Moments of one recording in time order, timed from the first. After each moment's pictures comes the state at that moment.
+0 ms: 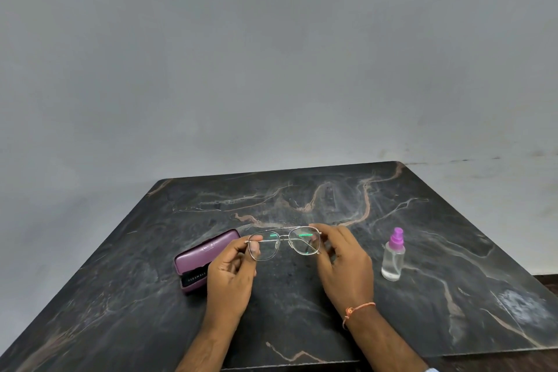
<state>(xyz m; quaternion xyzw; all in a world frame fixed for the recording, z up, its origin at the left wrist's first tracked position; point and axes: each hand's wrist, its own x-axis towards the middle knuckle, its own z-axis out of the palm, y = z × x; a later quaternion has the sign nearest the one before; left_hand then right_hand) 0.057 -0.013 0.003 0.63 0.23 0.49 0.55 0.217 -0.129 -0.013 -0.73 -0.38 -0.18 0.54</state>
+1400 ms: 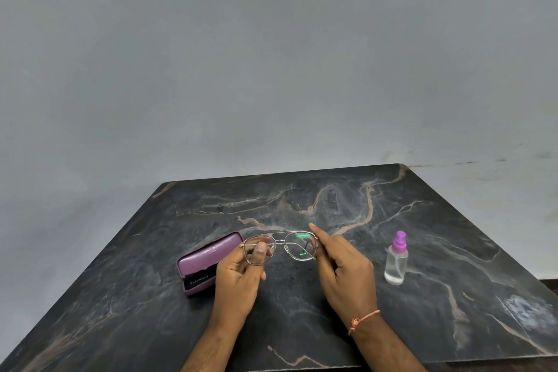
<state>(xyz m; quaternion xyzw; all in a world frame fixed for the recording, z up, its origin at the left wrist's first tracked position) 0.066 -0.010 -0.003 0.65 0.23 0.47 0.55 0.215 -0.134 -0.014 -0.68 -0.45 -0.21 0.54</state>
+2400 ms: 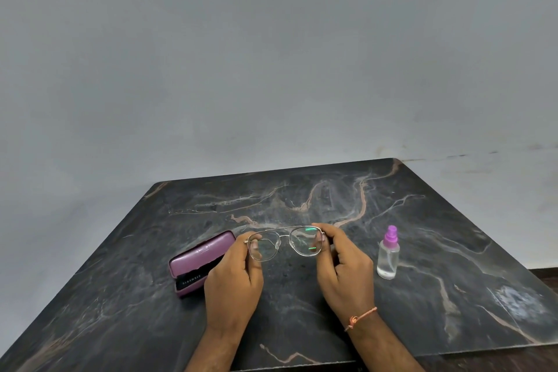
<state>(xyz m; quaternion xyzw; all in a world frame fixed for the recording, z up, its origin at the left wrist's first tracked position) 0.067 -0.017 -0.002 0.82 0.31 0.45 0.15 0.212 -0.142 -0.009 -0.67 -0.37 -0.19 0.62</state>
